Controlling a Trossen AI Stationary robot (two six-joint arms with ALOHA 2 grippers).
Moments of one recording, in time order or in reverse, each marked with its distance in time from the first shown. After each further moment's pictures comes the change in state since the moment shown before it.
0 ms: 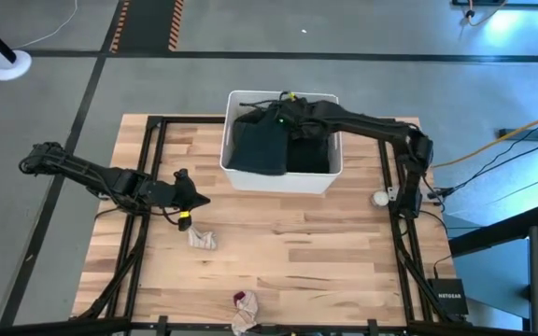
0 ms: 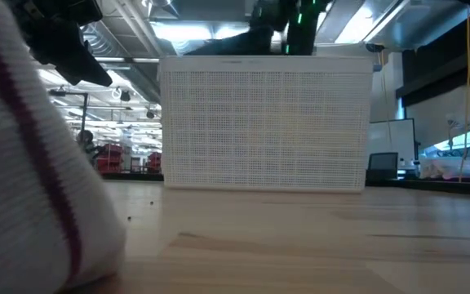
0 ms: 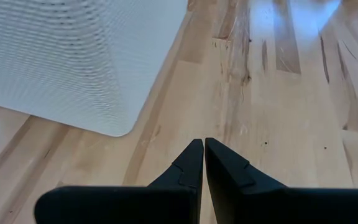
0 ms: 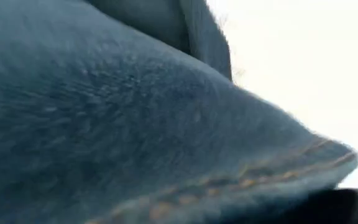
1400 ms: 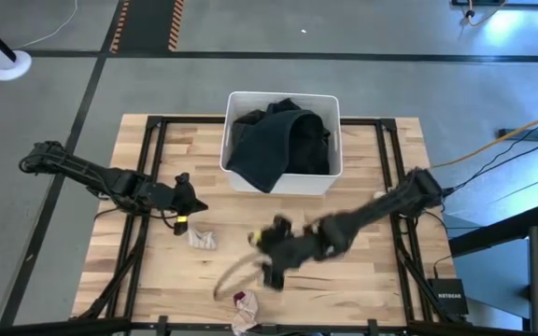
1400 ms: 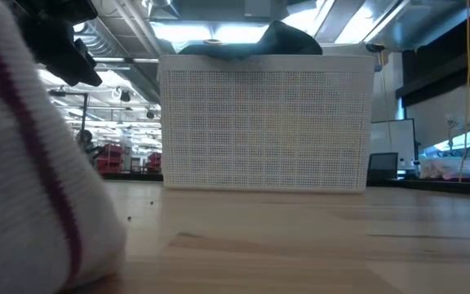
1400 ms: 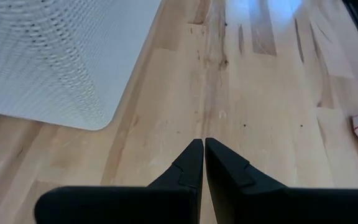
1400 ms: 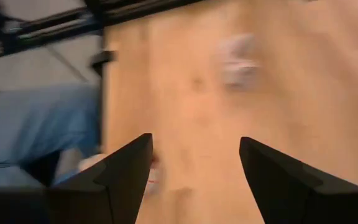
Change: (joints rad) left arm -0.019 0.000 0.000 -0.020 0.078 0.026; right arm 0.821 0.037 0.005 0.479 -0.221 -0.140
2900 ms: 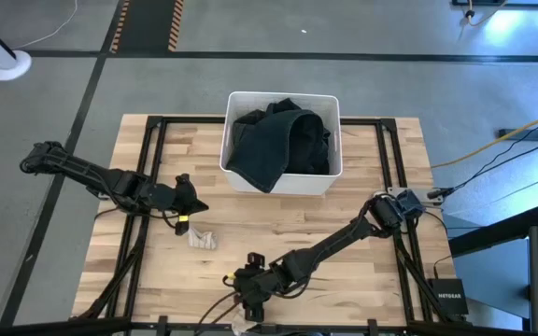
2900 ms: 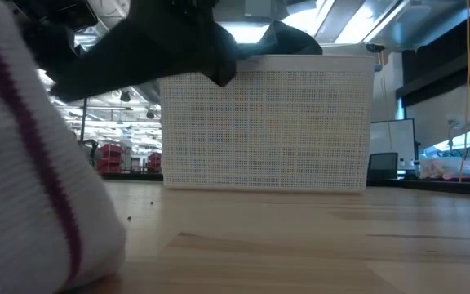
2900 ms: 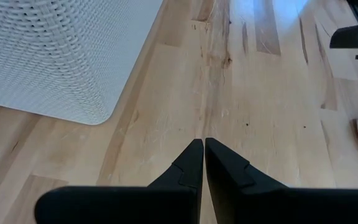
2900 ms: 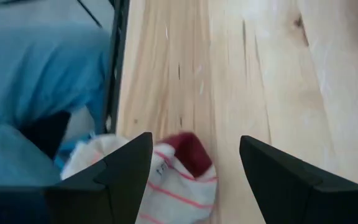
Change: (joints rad) left arm 0.001 0.001 -0.027 0.025 -0.001 -0.032; right arm 0.058 0.416 0.147 0.228 -0.149 -0.039
